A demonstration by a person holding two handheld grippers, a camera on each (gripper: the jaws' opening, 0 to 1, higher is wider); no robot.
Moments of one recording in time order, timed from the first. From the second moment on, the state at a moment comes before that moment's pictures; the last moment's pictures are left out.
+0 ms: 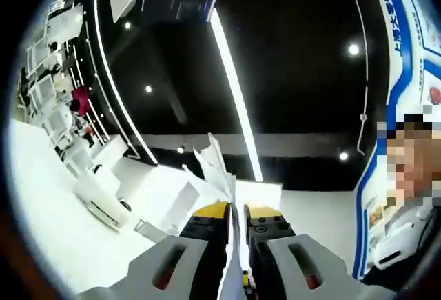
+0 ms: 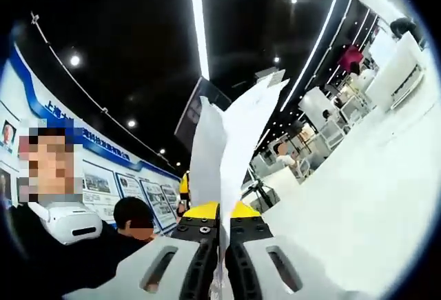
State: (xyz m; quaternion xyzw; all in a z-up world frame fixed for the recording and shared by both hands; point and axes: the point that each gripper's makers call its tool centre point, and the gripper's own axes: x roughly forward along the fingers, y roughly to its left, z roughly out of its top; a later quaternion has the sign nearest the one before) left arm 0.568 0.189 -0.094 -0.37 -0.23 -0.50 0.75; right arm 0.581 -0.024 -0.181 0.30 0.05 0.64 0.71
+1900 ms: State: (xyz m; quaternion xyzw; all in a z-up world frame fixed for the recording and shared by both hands) left arm 0.622 0.148 -0.207 -0.13 -0.14 -0.56 0.81; right arm 0.617 -0.079 -0.227 0.08 -0.11 0.59 0.80
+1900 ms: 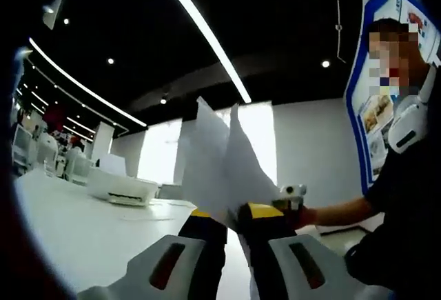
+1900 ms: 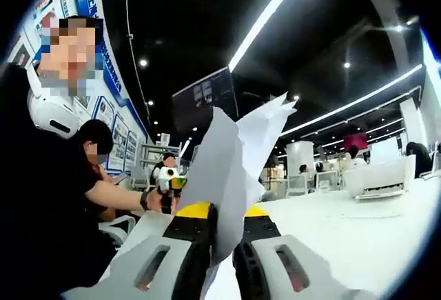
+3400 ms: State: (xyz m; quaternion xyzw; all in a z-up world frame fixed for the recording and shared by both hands) left arm 0.612 0.151 -0.165 -0.08 -0.14 -0.59 0.79; right arm 0.638 -0.079 -0.212 0.05 -0.05 0.61 0.79
